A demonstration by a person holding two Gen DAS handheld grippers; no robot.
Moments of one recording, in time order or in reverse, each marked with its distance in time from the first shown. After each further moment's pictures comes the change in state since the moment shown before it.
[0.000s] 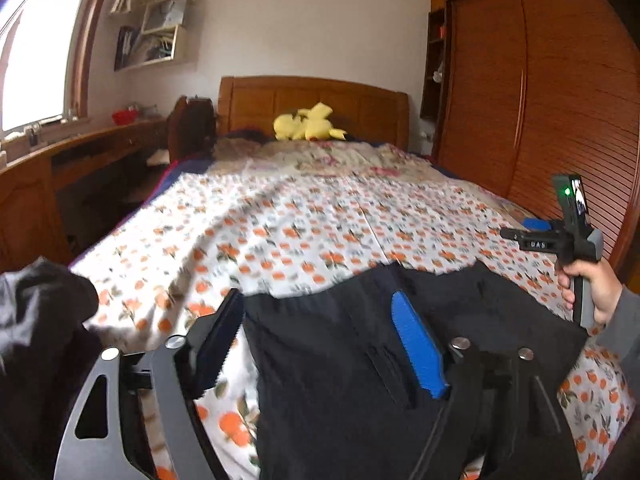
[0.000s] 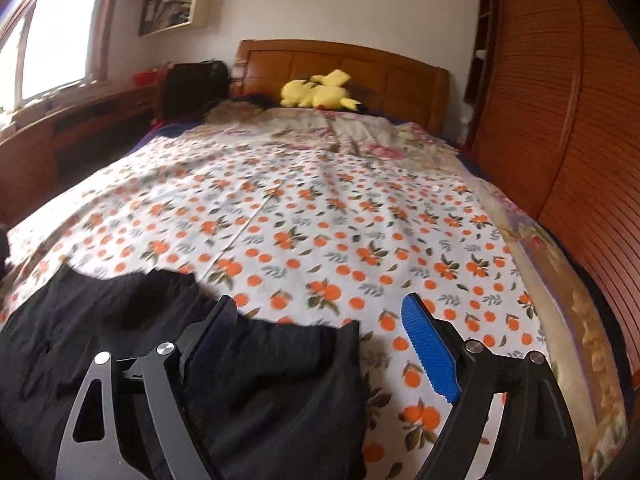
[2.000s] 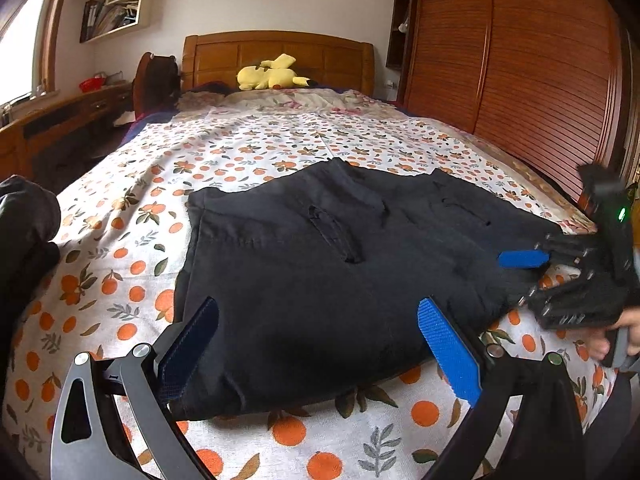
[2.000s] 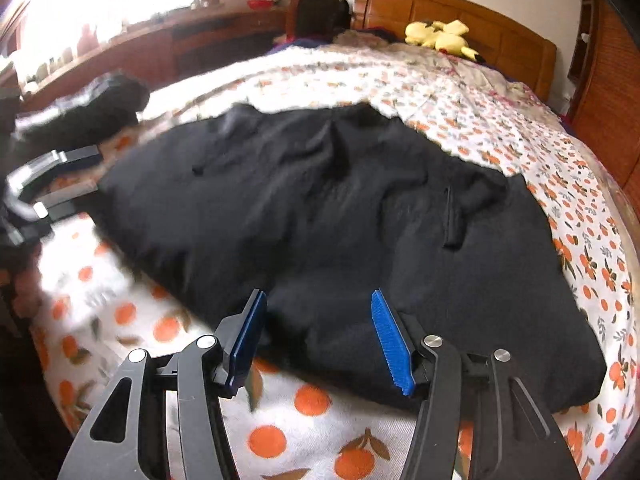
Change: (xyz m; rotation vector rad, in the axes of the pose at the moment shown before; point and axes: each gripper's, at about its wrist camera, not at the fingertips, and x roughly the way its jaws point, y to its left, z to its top) left arm -0.013 -0.038 -0.105 0.053 0.152 -0.105; right arm -0.100 0.143 -0.159 -0.184 0.235 0.301
